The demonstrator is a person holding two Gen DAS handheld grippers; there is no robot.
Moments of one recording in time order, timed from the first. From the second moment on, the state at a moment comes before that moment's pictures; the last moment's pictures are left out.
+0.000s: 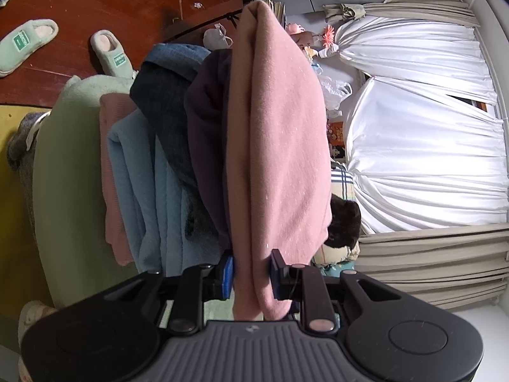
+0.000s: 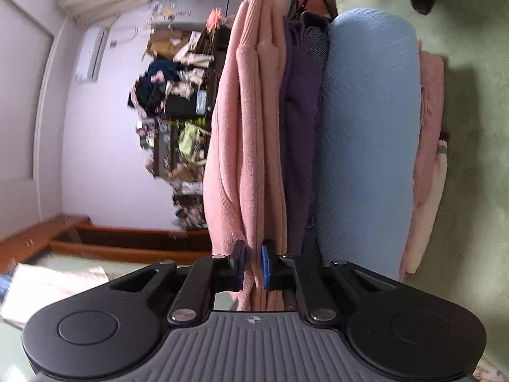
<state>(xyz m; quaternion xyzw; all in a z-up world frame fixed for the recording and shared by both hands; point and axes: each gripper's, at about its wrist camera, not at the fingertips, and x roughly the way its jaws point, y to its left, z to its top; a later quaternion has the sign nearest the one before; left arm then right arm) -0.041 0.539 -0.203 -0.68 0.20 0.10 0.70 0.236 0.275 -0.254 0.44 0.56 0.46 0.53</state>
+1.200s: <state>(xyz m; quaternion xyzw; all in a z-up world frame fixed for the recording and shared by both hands) -0.063 0.498 -0.209 -0.65 0.10 0.06 0.75 0.210 0.293 -0.246 0.46 0.62 0.45 0.45</state>
